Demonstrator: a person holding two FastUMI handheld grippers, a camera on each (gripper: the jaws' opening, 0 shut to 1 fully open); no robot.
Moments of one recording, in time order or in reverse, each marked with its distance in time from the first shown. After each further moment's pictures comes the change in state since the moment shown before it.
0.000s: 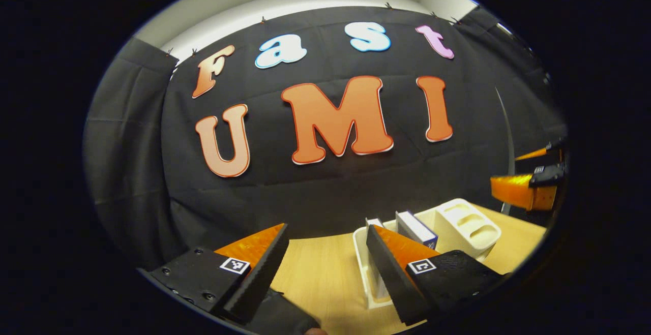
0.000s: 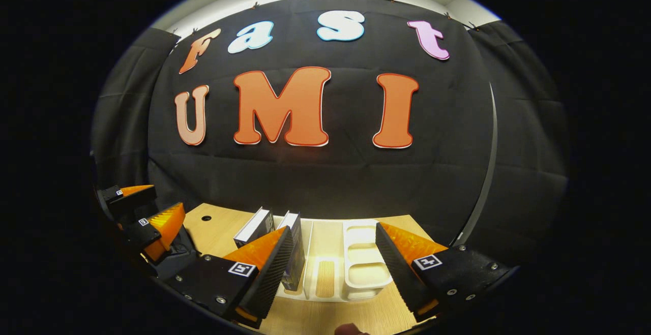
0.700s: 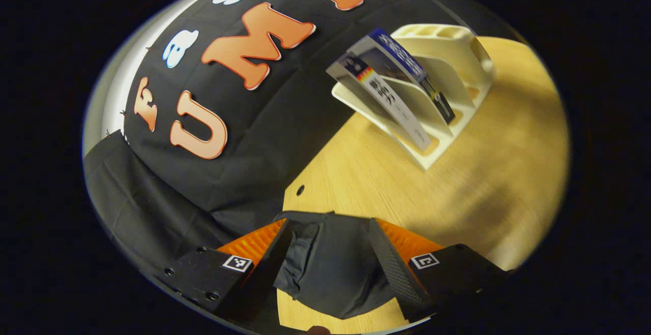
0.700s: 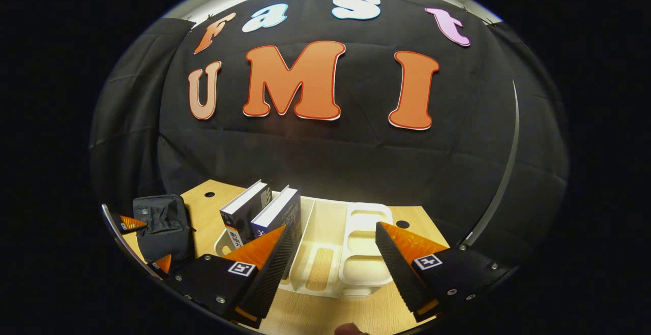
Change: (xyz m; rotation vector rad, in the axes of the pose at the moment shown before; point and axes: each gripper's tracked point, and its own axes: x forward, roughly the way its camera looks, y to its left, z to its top) left arm -0.066 0.020 -0.262 0.682 0.451 0.017; right arm 0.031 -0.011 -0.047 -0.059 0.088 0.097
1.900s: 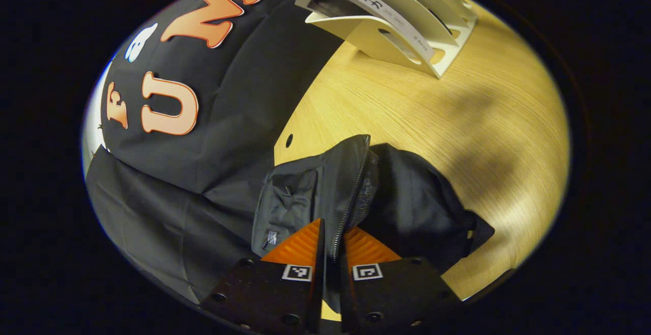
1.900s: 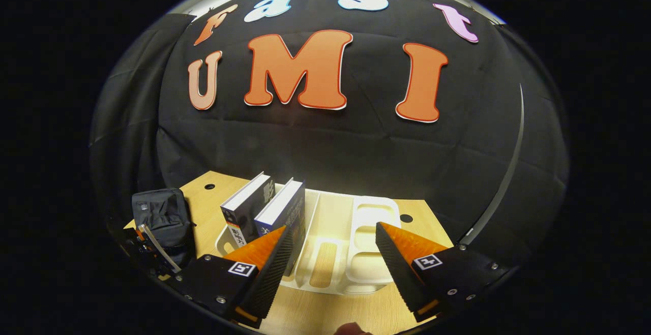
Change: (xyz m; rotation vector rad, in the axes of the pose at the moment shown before) left arm 0.066 0.029 -0.075 0.111 0.221 -0.100; right arm 0.010 0.023 0.003 -0.018 0.071 0.004
